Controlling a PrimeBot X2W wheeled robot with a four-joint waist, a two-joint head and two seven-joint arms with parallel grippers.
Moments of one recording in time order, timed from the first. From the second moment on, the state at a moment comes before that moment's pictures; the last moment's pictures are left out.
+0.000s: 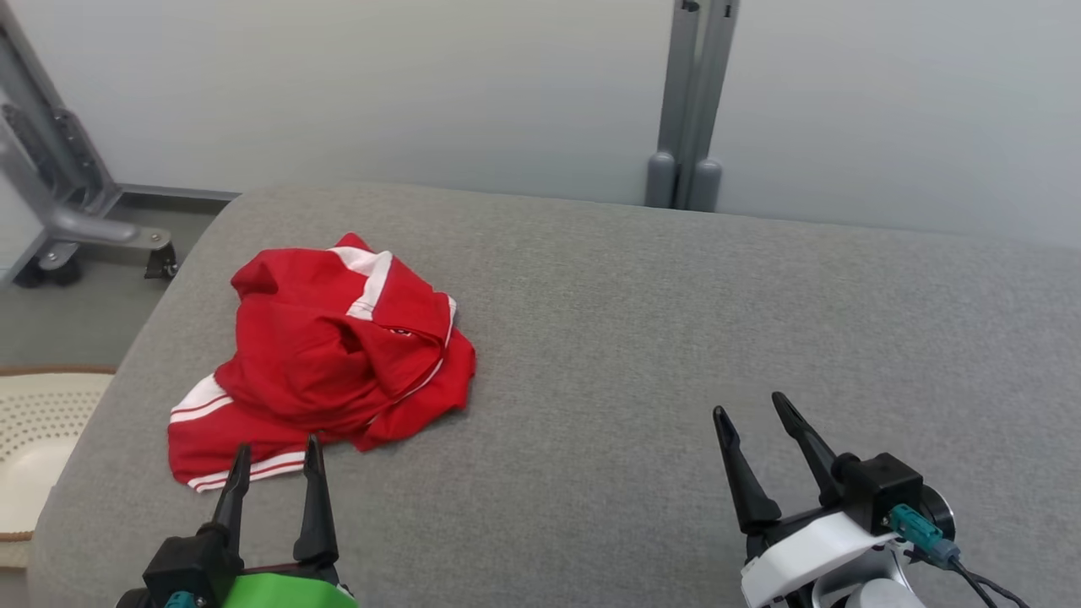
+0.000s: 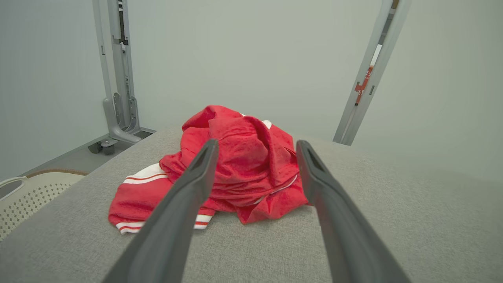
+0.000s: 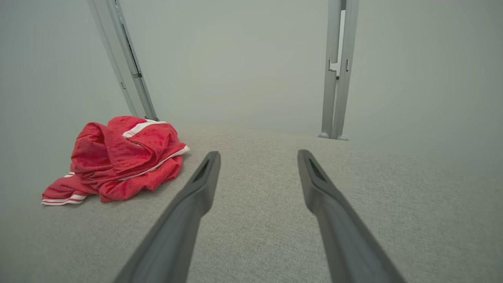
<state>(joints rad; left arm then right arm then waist) 0.07 0.05 -0.06 0.14 -0.27 -0.03 -0.26 -0.02 -0.05 0.19 0.23 0.17 0.13 -0.26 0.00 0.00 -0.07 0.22</state>
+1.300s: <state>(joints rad) -0.38 0.21 -0.06 0.29 -0.14 -0.12 -0.20 -0.15 -0.05 0.10 0.16 0.08 0.13 -0.26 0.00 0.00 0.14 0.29</state>
